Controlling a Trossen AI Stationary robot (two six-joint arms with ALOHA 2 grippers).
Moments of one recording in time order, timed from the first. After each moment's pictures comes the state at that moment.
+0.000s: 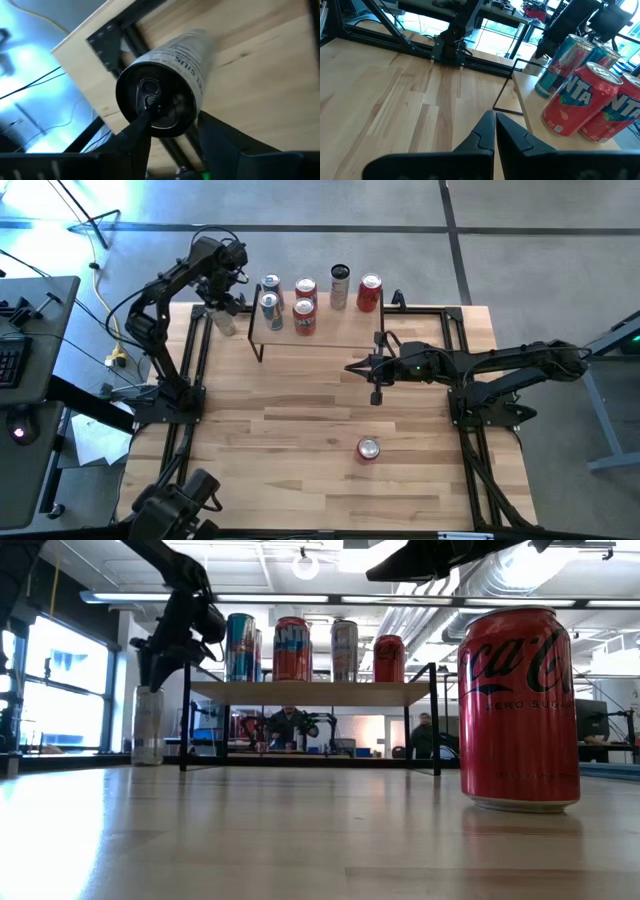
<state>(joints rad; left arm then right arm) 1.07 1.78 1.61 -1.52 -0.30 0.01 0.00 1.18 0.82 0.10 0.15 -0.30</state>
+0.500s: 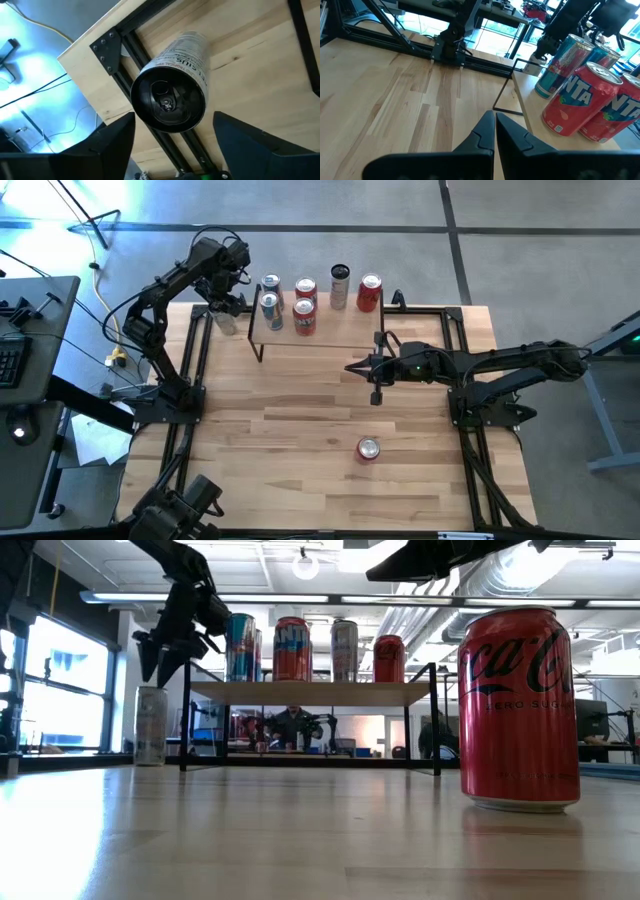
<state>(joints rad) 1.03 1.75 1.61 -1.52 -0.32 -0.02 0.00 1.18 0.82 0.10 0.15 -0.30</state>
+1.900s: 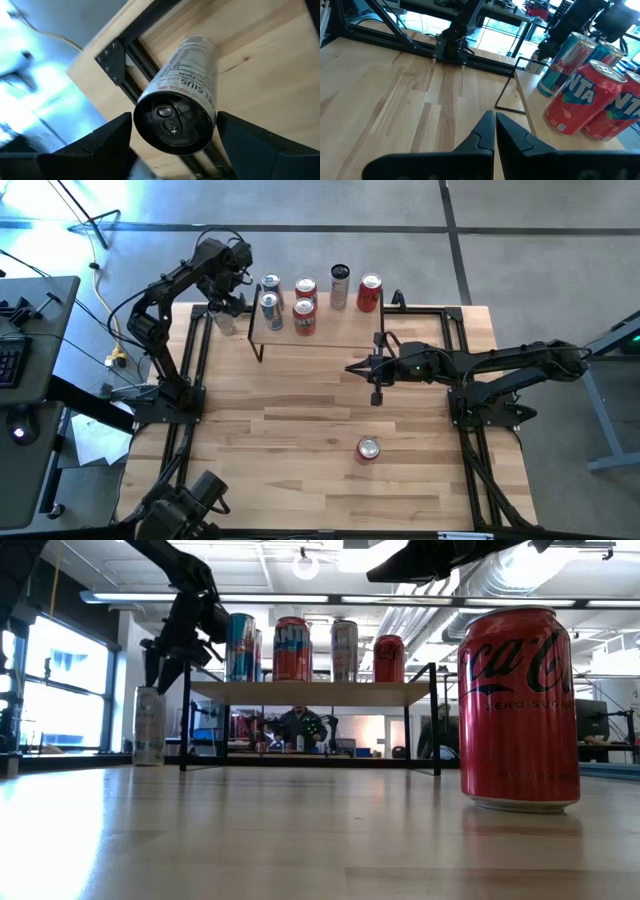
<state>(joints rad) 1.03 1.79 1.61 -1.49 -0.36 0.08 0.00 1.18 0.82 0.09 0.14 -0.29</state>
